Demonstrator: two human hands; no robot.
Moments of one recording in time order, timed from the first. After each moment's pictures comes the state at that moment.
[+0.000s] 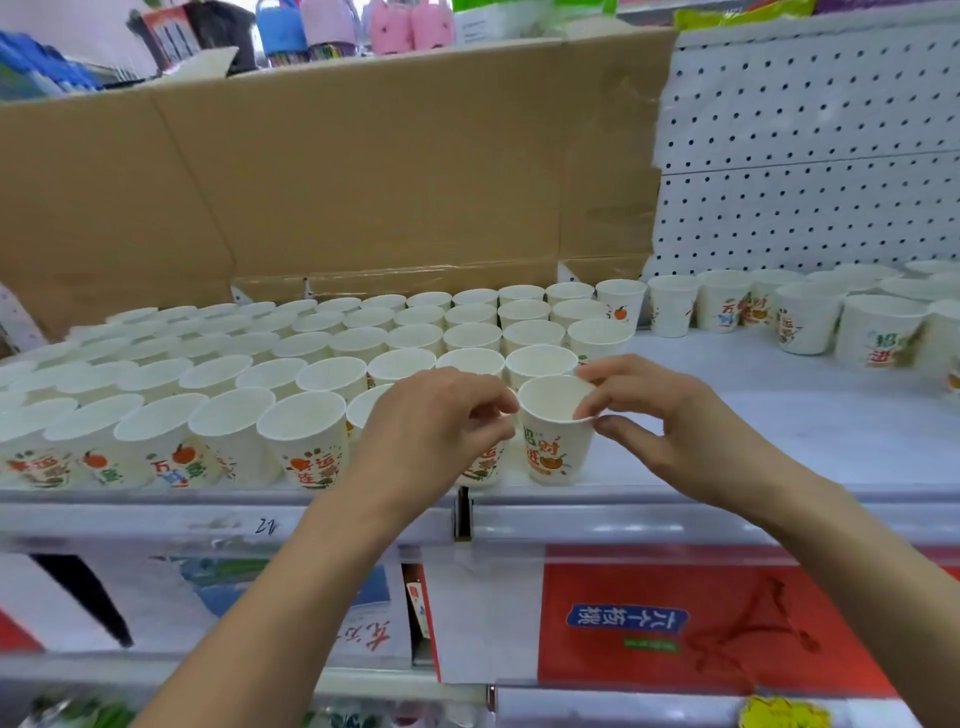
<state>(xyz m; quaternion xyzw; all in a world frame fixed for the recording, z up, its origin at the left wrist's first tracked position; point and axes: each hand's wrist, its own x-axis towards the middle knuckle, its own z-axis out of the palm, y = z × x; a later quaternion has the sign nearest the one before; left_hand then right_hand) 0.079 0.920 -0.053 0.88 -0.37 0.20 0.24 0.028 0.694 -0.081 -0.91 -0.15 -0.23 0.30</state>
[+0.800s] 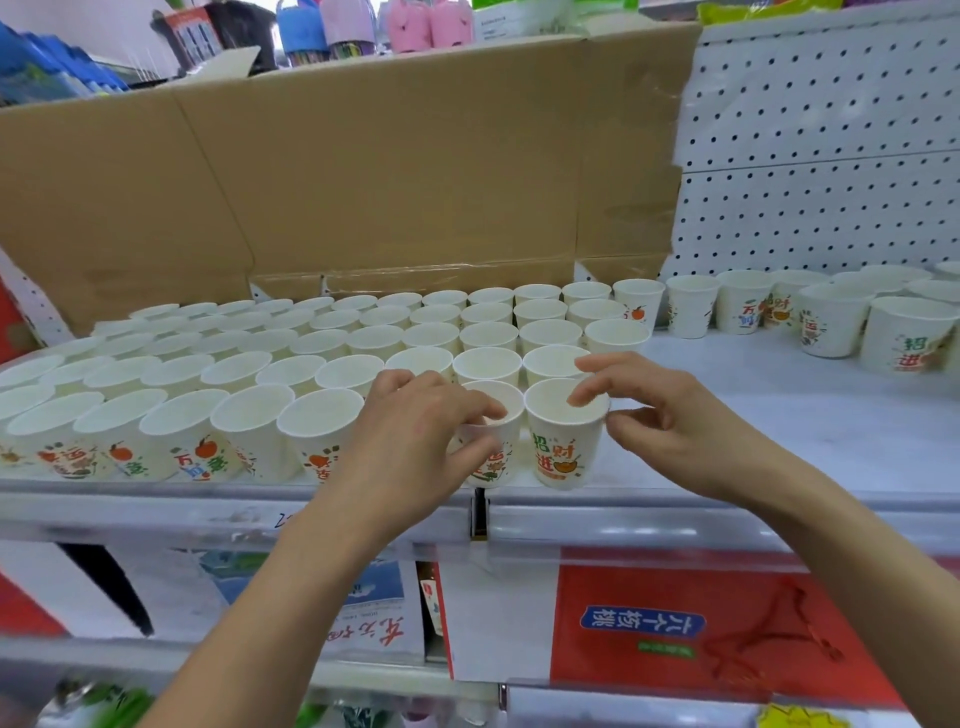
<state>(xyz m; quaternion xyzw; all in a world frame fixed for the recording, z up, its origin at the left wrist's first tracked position) 0.082 0.945 -0.058 0.90 -0.35 0.22 0.15 0.037 0.705 -0.077 -0.89 -0.14 -0.16 0.41</state>
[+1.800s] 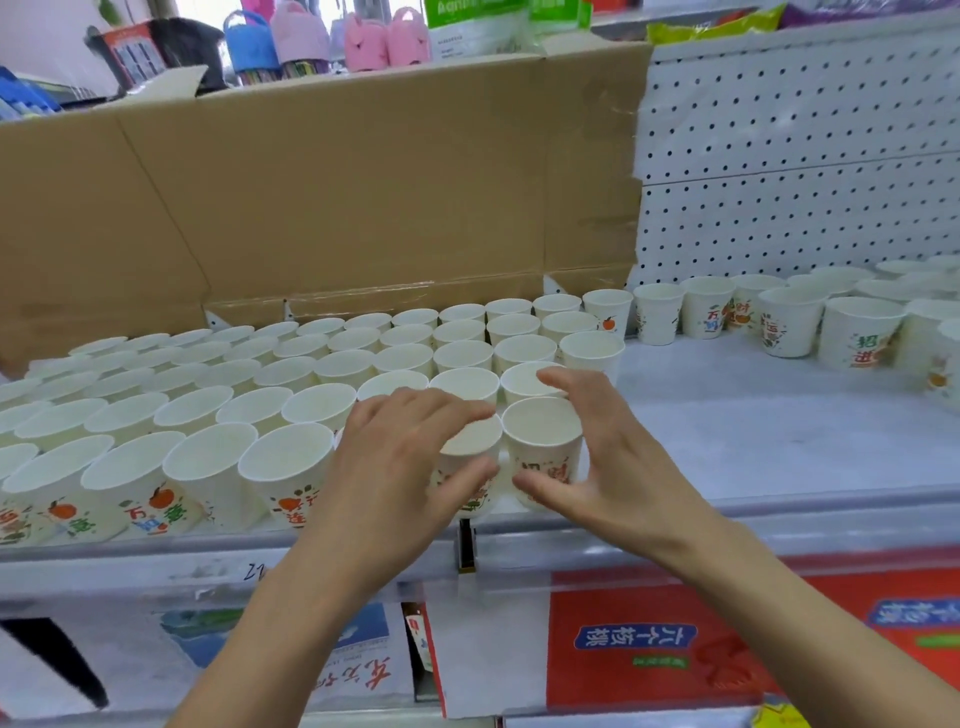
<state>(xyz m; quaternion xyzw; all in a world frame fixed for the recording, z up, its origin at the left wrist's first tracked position) 0.088 0.948 -0.064 0.88 -0.38 0.24 0.18 0.039 0.746 -0.098 -0.90 -0.10 -0.32 0.27</state>
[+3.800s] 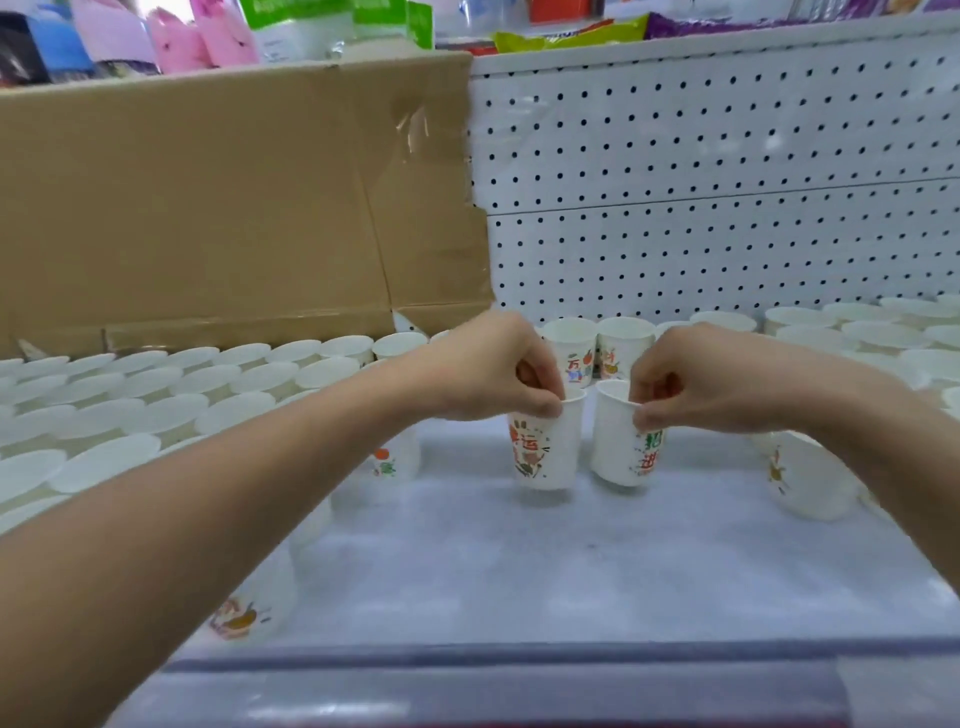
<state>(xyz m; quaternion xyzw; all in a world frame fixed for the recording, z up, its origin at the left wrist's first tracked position) 0.144 0.641 0.006 0.85 -0.49 -0.01 0.18 0.047 0.448 -0.002 -1.00 0.00 -0.04 0.07</state>
